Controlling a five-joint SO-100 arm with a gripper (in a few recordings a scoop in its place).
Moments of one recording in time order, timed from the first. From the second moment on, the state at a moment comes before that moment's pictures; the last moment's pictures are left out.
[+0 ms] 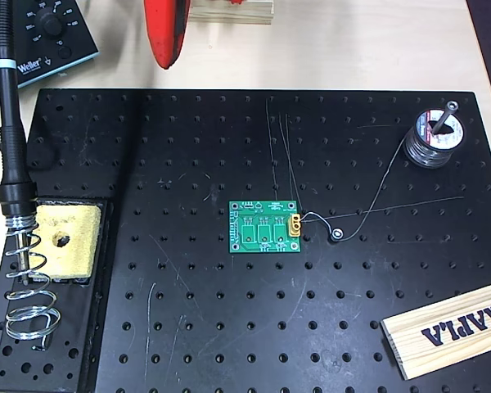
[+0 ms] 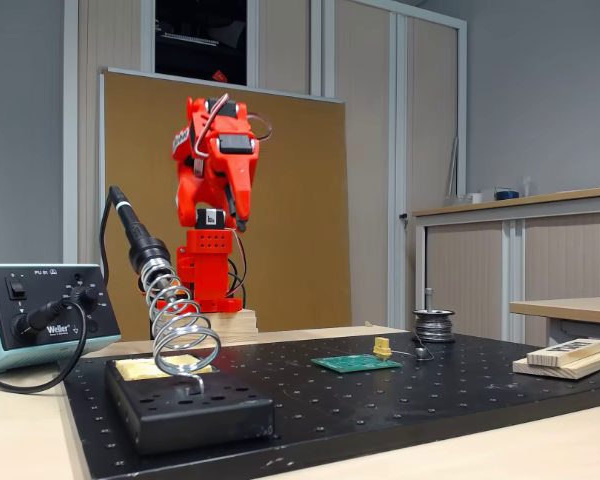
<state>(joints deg) 0.4 134.4 127.2 61.3 0.5</state>
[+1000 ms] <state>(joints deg) 0.5 121.2 111.0 63.8 1.5</state>
